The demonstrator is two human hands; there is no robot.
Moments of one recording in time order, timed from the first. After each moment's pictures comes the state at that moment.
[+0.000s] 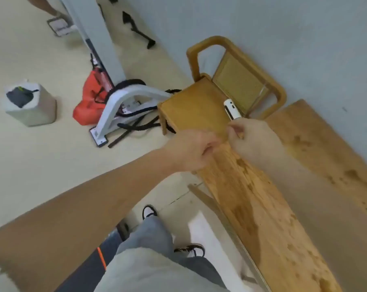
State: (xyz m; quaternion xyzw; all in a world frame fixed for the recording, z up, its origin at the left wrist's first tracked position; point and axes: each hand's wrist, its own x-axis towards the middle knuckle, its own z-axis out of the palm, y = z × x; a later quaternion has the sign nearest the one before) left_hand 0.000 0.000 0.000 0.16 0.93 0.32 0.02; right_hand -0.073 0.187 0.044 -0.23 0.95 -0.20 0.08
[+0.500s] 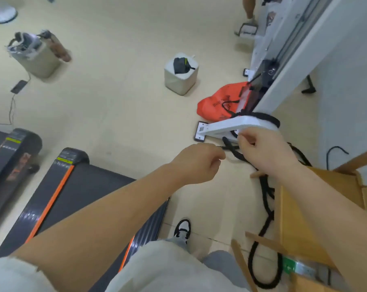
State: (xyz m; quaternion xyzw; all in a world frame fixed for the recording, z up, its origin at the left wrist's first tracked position) left_hand 0.166 -0.309 -0.024 -0.32 0.88 0.33 -0.06; right_hand -0.025 -0.245 0.036 -0.54 0.80 -0.12 0.24
